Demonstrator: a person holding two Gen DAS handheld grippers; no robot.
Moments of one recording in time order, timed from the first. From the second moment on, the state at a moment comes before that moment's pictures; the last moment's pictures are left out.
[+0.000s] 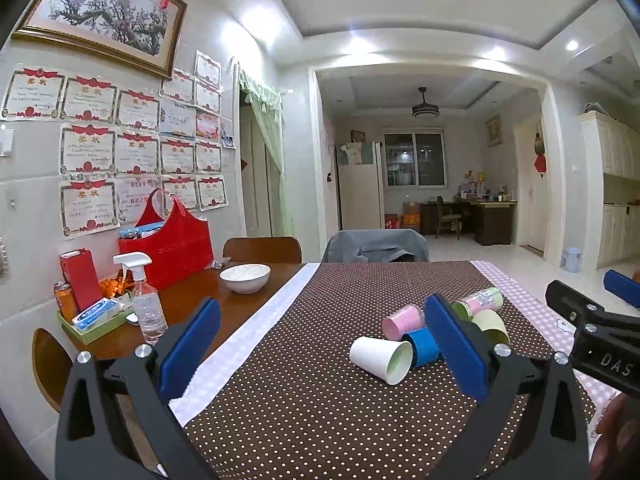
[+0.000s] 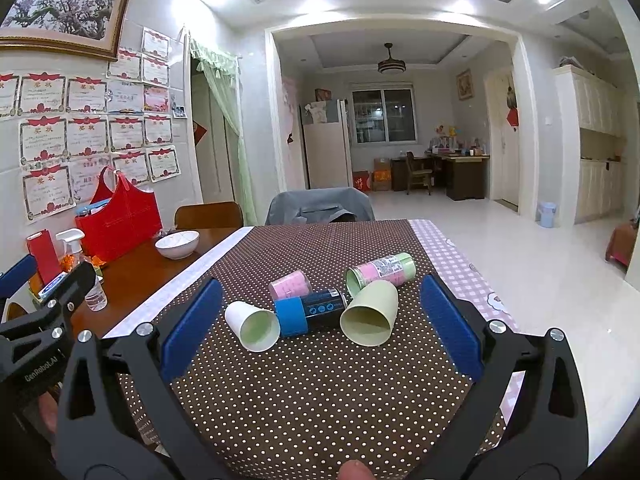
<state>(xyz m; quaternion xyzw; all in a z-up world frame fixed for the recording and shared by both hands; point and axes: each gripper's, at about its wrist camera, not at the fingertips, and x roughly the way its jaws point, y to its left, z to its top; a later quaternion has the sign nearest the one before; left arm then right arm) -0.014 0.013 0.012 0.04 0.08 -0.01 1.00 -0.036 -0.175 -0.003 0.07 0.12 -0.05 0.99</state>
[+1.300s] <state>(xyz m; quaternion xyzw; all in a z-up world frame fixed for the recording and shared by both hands) -0.002 0.018 0.015 0.05 0.09 -0.01 1.00 -0.021 -0.164 0.005 0.05 0.12 -0.04 0.99</state>
